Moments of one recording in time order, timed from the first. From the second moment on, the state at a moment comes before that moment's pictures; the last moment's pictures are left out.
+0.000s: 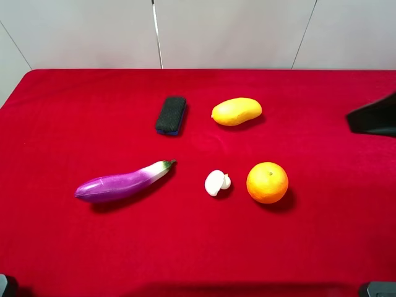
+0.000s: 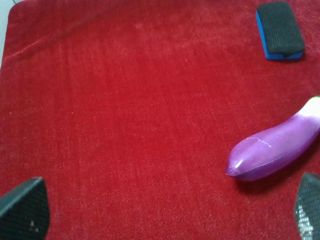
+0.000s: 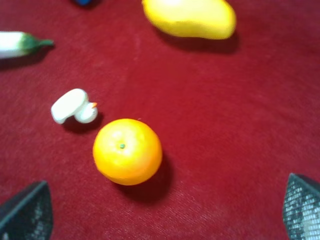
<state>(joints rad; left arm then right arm) -0.01 0.00 -0.50 -0.10 1.07 0.19 0.27 0.87 -0.81 0.28 0.99 -0.42</state>
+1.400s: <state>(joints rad) -0.01 0.00 -0.50 -0.10 1.07 0.19 1.03 1.81 -1.49 0.08 1.00 -0.49</state>
